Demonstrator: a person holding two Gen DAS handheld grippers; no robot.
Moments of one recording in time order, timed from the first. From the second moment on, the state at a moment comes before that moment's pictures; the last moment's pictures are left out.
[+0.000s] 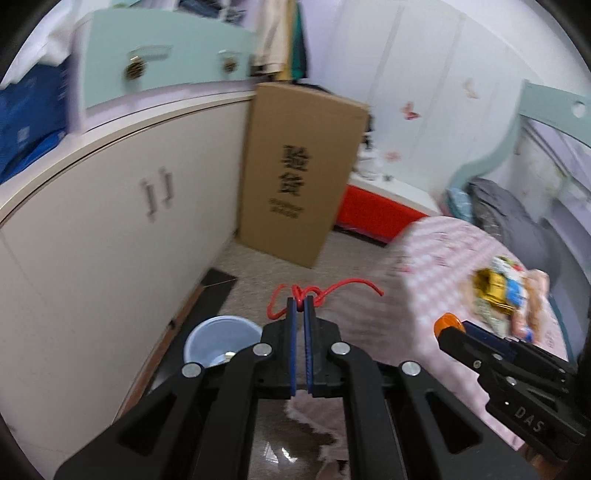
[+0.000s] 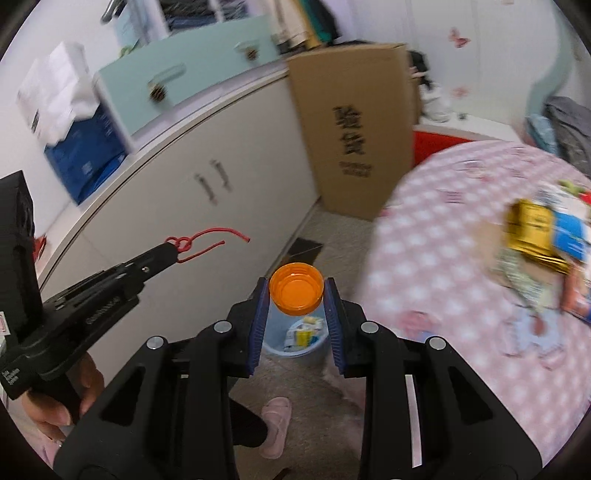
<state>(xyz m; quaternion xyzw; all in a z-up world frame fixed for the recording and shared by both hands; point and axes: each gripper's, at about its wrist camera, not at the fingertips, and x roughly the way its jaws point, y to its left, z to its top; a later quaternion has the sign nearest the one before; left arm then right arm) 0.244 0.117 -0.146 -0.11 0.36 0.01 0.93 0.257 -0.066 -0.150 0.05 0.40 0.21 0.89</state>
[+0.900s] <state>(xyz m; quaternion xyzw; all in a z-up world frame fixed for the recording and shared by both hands) 0.277 0.218 -0.201 -0.14 0.41 0.14 0.89 0.313 0.032 -0.203 0.03 0.42 0.24 0.87</state>
